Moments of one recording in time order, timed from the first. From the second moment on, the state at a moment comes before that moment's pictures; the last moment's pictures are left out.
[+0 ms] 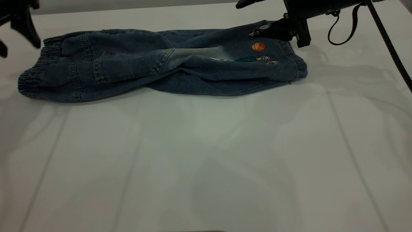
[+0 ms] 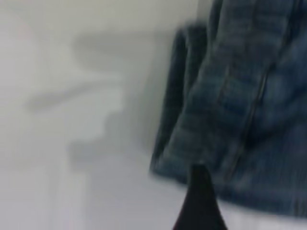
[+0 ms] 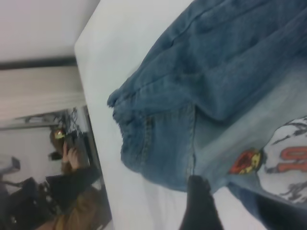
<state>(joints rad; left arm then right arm) 0.07 1.94 -1.20 -0.09 0.49 -0.12 0.07 2.35 -1.40 1.71 0.91 -0.80</state>
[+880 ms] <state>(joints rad) 0.32 2.05 -1.20 -0.72 0.65 0.42 0.07 2.35 -1.40 1.69 0.92 -0.82</state>
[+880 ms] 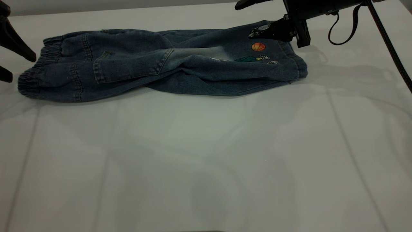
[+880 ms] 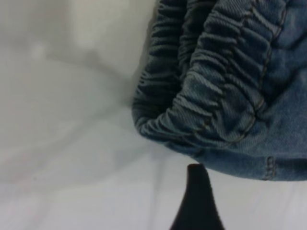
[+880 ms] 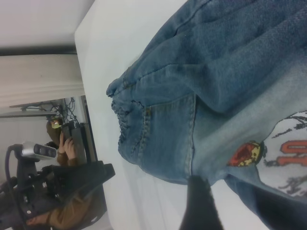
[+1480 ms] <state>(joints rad) 0.32 2.16 -1.20 -0.73 0.61 0.31 0.07 2.35 -1.40 1.65 0.94 -0.82</state>
